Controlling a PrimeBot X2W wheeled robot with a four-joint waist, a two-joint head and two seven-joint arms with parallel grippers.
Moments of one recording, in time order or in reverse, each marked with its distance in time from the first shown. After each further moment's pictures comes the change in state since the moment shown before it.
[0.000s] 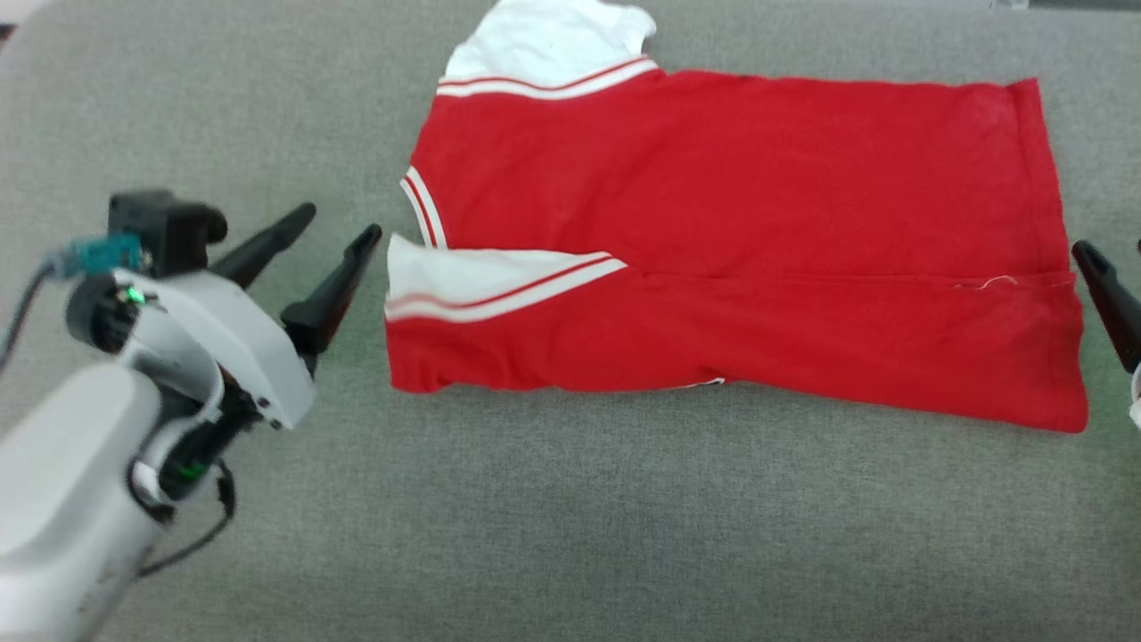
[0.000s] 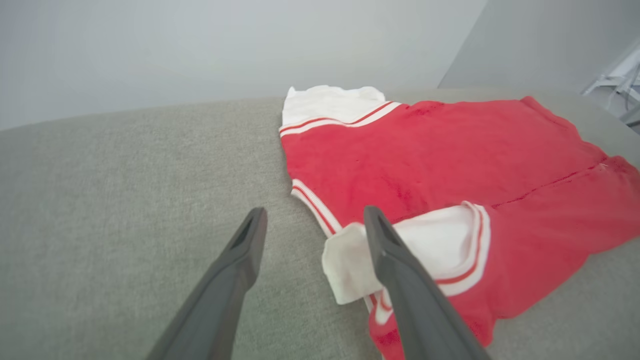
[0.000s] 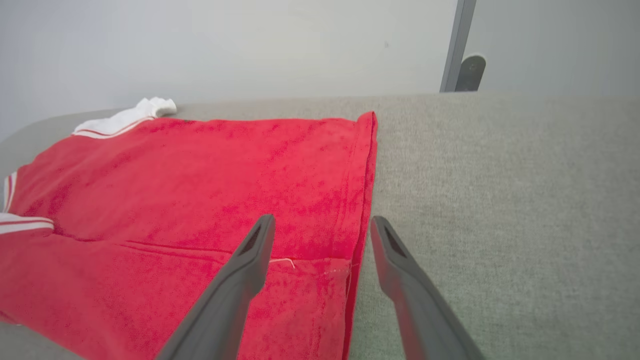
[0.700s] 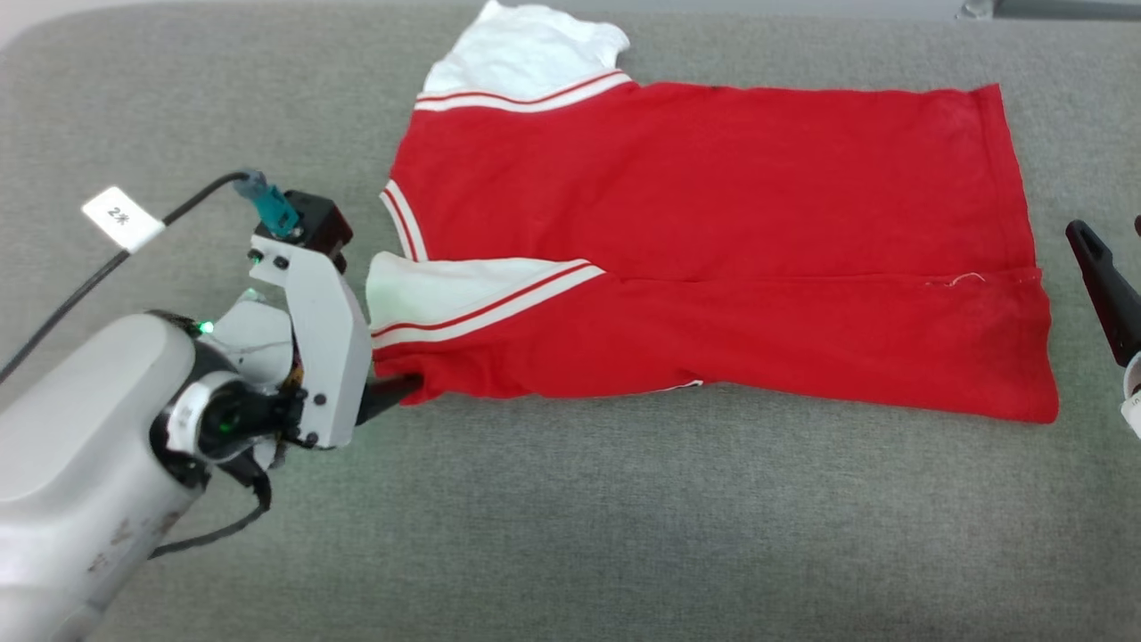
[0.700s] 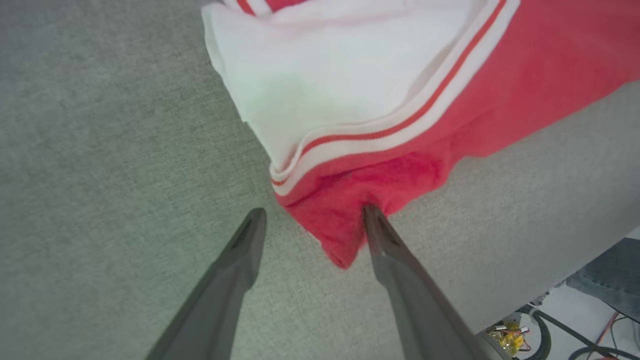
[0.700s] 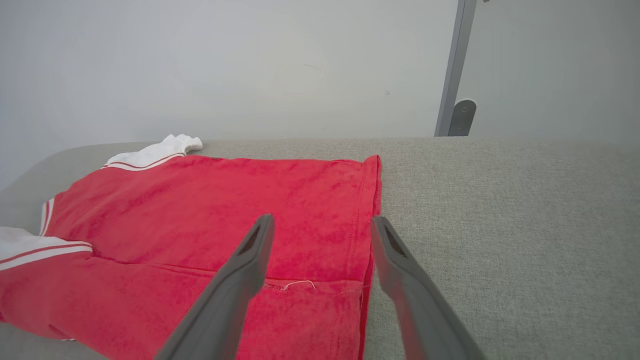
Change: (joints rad) left arm -0.170 0.056 -0.177 -0.105 -0.195 0.172 0.876; right arm 0.038 0.068 -0.082 -0.130 -0.063 0.000 0.012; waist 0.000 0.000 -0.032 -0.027
